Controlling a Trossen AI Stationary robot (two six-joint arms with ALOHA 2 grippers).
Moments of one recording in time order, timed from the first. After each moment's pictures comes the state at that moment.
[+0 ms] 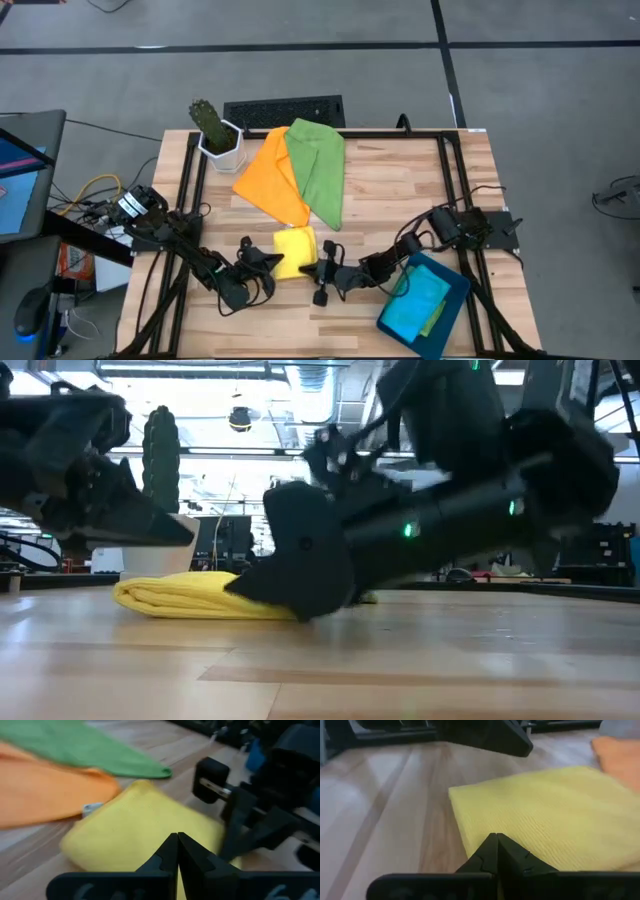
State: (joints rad) left arm -0.73 1.74 0.50 0.47 -1.09 -0.98; right arm 0.41 2.33 1.07 0.93 0.53 0.18
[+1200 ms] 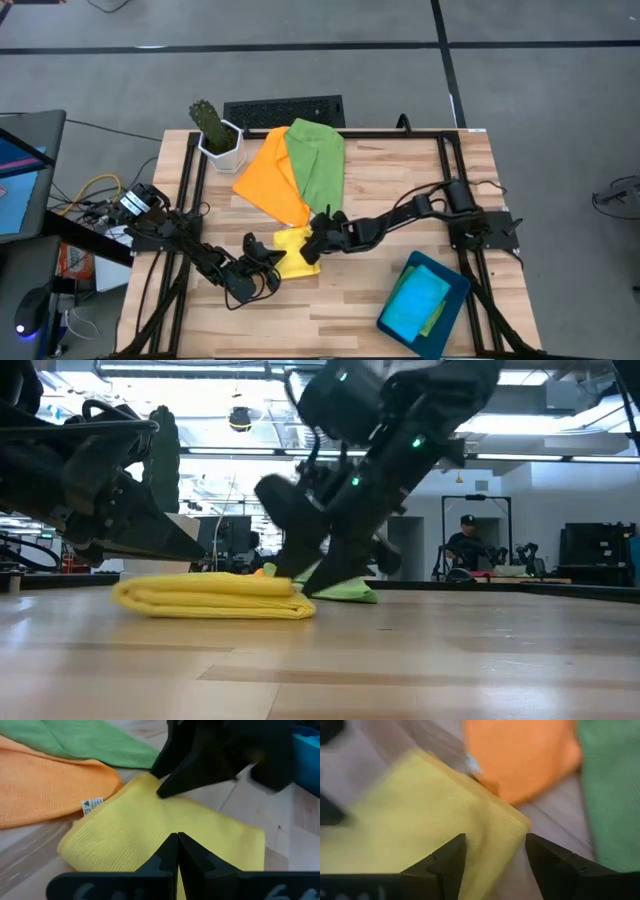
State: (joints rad) left arm -0.66 1.74 0.50 0.46 -1.00 -0.95; right arm 0.19 2.09 1.22 -0.03 0.42 0.76
